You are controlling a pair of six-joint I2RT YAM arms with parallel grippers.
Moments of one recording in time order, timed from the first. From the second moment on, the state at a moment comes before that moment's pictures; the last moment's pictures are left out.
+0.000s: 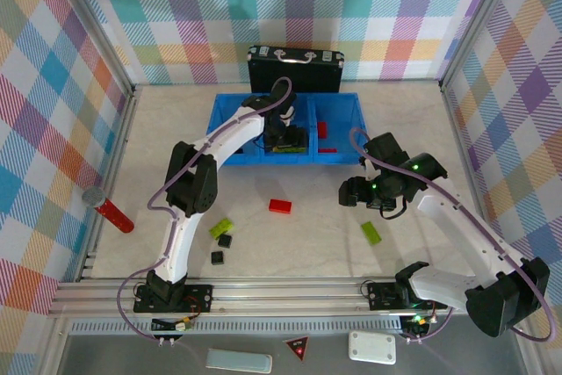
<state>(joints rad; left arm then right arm) -0.56 2.24 2.02 -0.95 0.19 -0.52 0.49 1.14 1.09 -1.18 -0.18 0.50</state>
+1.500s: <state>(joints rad) -0.48 1.68 1.56 -0.92 0.08 -0.45 0.59 1.38 1.17 -1.12 -0.17 0.57</state>
